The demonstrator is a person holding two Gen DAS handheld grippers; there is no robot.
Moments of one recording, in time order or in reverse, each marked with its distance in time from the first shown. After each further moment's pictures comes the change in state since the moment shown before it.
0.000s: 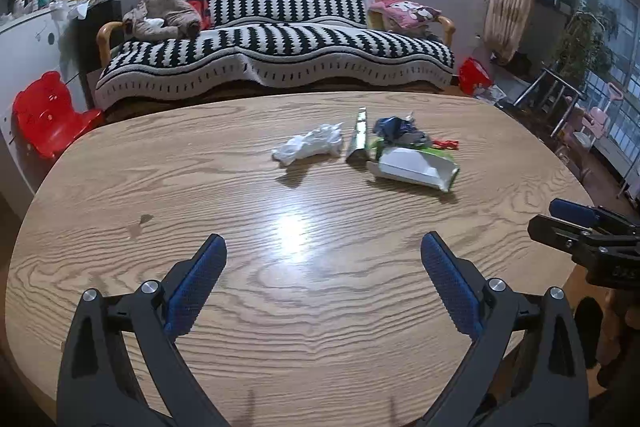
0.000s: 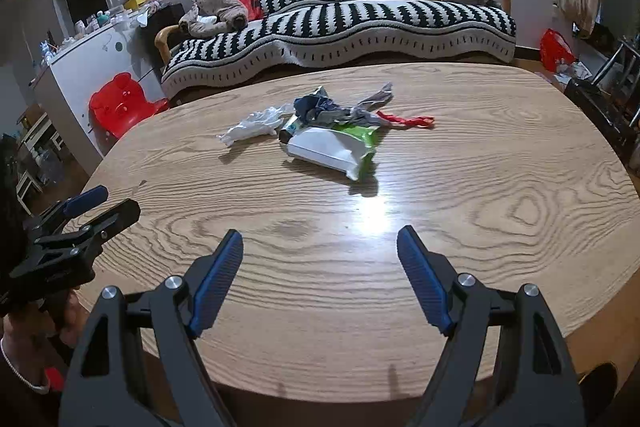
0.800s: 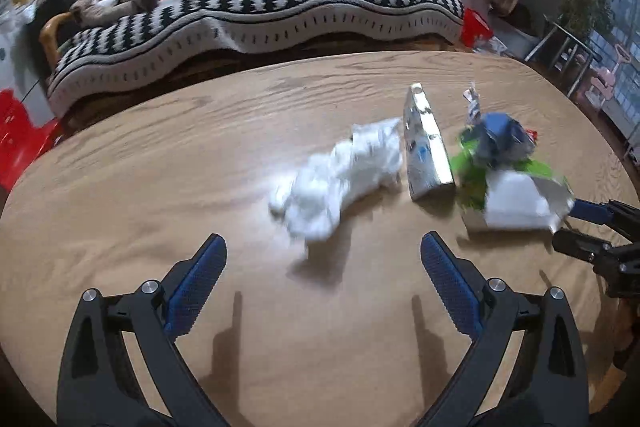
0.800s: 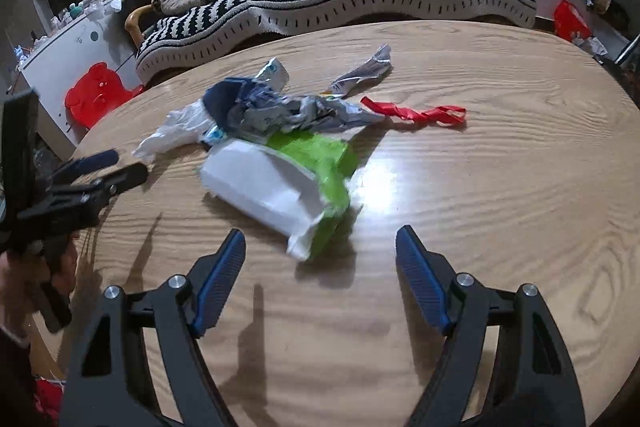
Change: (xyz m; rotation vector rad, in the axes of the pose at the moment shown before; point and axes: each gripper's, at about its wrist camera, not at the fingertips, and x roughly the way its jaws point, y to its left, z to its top) left arm 0.183 0.027 0.069 0.111 0.168 -0.042; right arm 0.151 -0.056 0.052 0.029 0.127 0.035
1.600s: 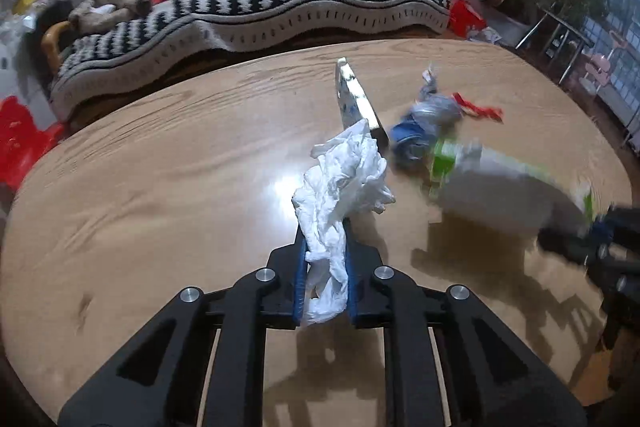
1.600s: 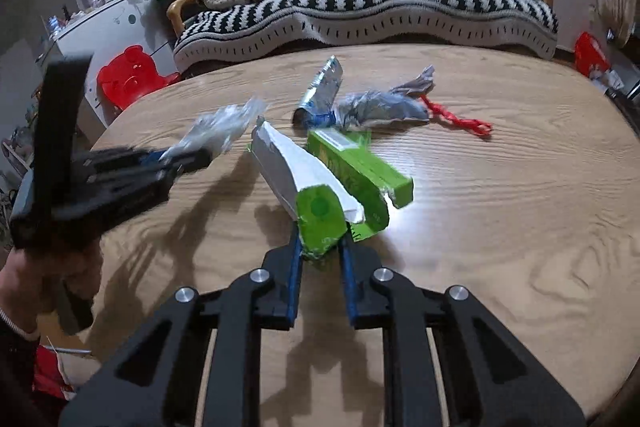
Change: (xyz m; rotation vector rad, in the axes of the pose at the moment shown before) left arm -0.057 -0.046 -0.038 0.027 0.009 0.049; right arm -0.067 0.054 -0.037 -0.116 -0.053 0.027
